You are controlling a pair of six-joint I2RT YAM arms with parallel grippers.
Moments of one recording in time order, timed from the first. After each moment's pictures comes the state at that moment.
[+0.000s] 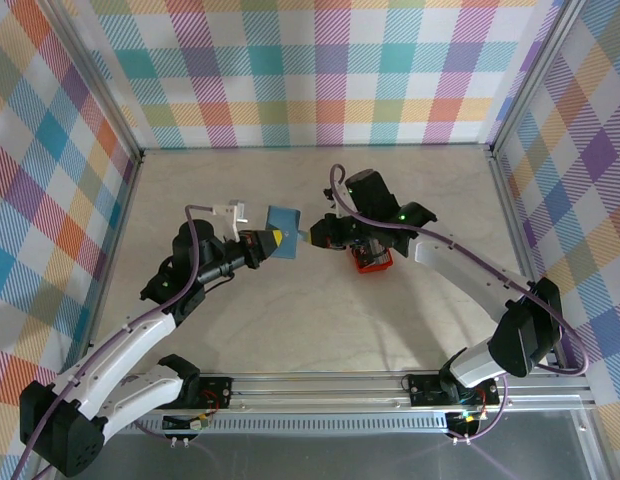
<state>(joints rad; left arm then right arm) -0.50 0.92 0.71 -0.04 0.38 -0.63 0.68 1.48 1.31 -0.59 -0.49 0.57</state>
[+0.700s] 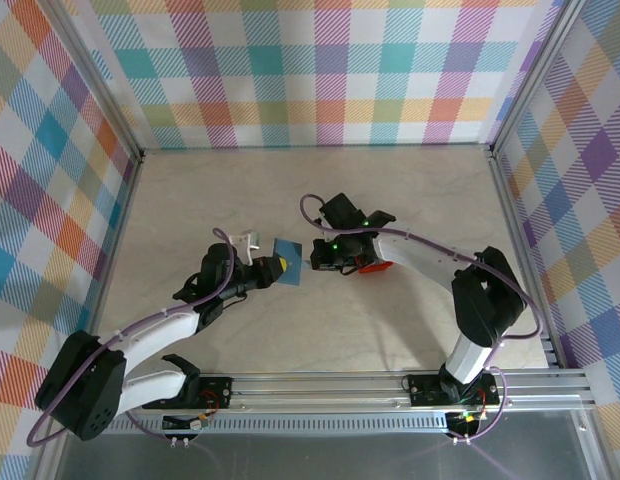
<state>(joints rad) -0.50 1.15 0.42 0.29 0.33 -0.74 0.73 1.72 1.27 -0.65 -0.29 0.53</state>
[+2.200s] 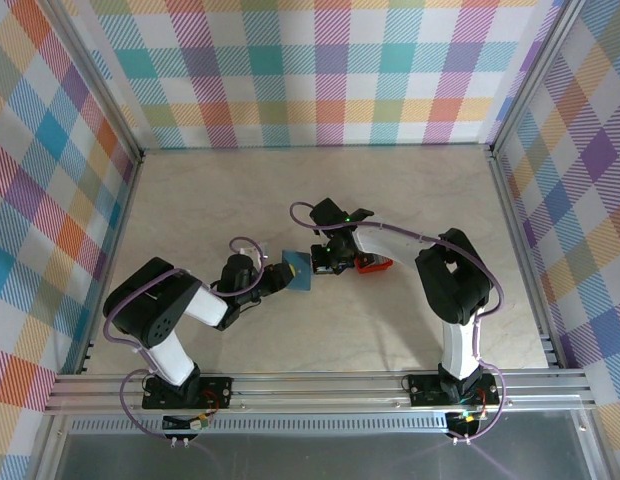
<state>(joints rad) -0.50 1.69 0.34 0.89 0.30 -0.88 0.72 1.92 1.37 -0.72 -0.21 0.51</state>
